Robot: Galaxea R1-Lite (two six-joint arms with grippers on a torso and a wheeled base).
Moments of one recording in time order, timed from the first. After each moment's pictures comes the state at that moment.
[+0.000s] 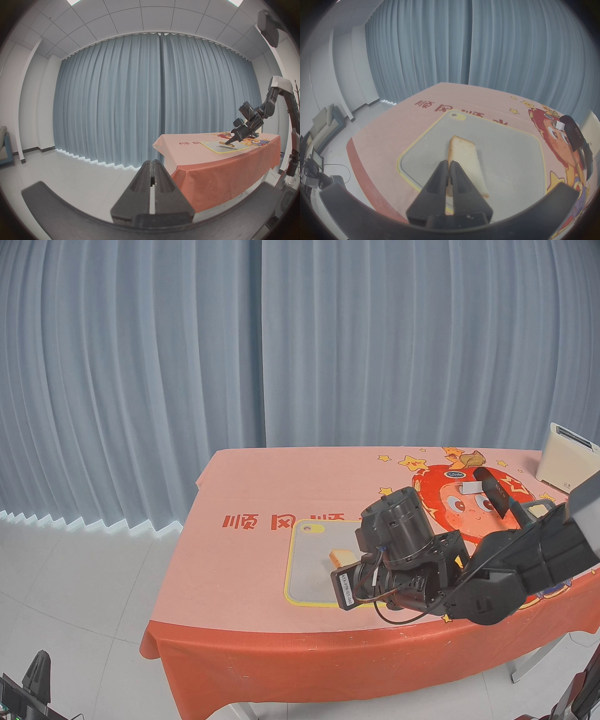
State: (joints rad) left arm 0.00 0.02 -0.02 0.00 0.02 -0.01; right arm 0.81 1.98 -1.05 -0.22 -0.29 0.23
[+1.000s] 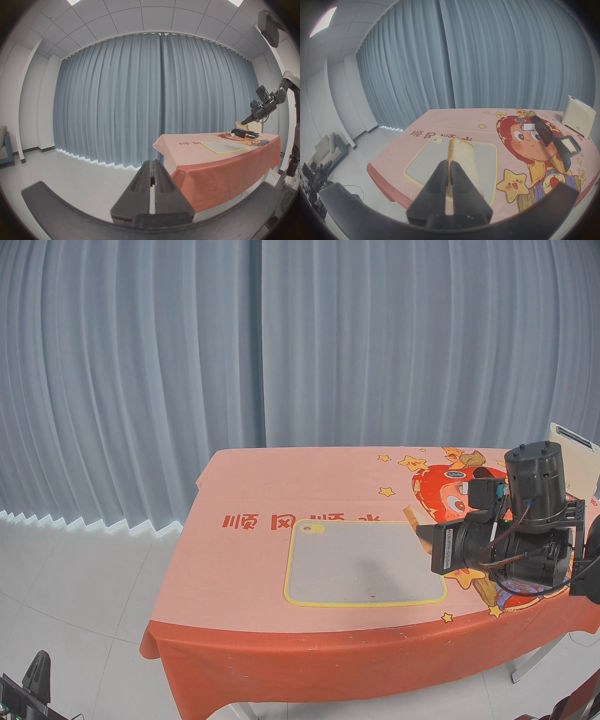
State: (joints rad) left arm 0.00 0.02 -0.02 0.00 0.03 -0.01; right arm 0.69 1.57 -0.83 -0.22 -0.24 0.29
